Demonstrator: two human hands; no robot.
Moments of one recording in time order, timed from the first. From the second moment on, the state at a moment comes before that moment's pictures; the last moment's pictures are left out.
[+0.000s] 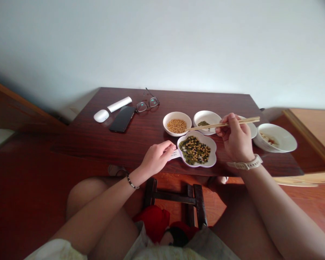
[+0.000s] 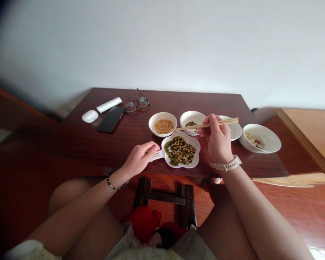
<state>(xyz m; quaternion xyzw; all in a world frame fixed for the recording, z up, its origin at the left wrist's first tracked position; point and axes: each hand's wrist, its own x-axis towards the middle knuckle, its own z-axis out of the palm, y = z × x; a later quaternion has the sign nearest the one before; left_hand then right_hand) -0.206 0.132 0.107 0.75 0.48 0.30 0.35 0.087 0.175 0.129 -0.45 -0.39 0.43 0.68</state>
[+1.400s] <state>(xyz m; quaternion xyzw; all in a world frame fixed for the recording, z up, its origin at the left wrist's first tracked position) -0.206 0.133 0.104 0.75 0.48 0.30 0.34 0.100 0.157 0.108 -0.48 -0.47 0.49 0.55</state>
